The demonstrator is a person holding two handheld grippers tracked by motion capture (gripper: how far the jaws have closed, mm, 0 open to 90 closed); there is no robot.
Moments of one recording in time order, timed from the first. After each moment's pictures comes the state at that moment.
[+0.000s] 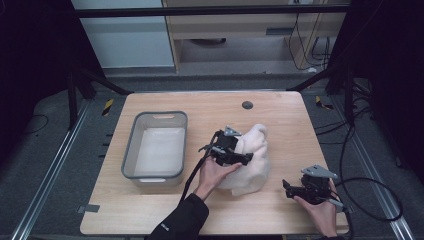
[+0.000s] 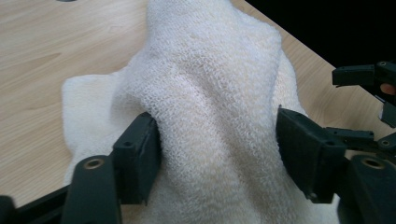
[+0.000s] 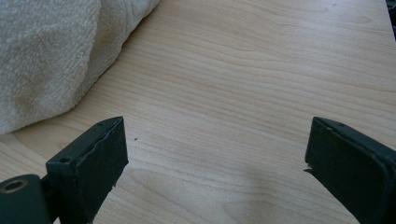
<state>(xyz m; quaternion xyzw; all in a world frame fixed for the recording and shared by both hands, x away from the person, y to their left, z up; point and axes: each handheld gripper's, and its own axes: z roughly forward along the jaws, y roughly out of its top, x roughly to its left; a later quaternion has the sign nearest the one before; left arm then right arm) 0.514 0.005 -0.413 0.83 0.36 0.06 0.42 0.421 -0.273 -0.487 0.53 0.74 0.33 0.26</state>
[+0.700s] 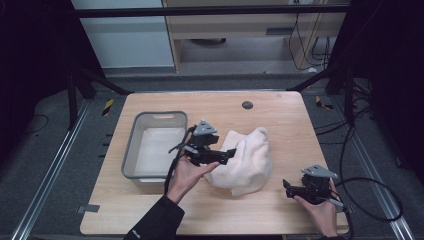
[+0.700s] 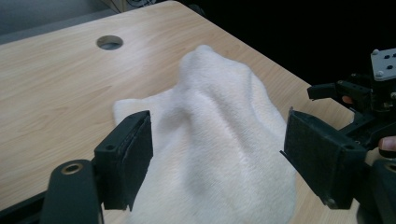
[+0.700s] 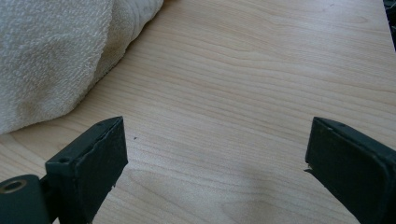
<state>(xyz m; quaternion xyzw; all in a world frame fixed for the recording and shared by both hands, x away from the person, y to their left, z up) 0.486 0.076 -0.359 0.81 0.34 0.10 0.47 0.421 -0.274 -0.487 0.53 0.73 0.33 0.27</state>
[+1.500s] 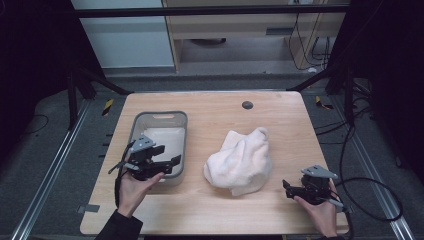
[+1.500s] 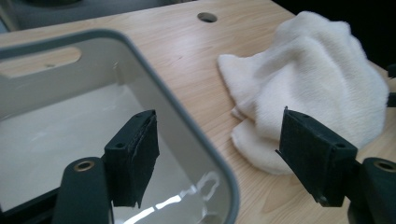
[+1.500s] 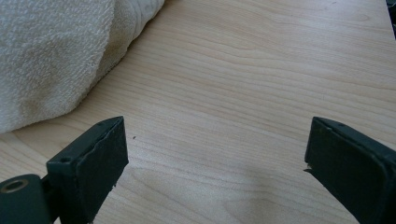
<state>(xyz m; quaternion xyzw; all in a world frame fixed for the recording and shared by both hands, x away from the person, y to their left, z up) 0.453 0.212 -0.380 0.77 0.42 0.17 0.45 0.420 -0.273 -0.487 0.53 0.73 0.33 0.26</state>
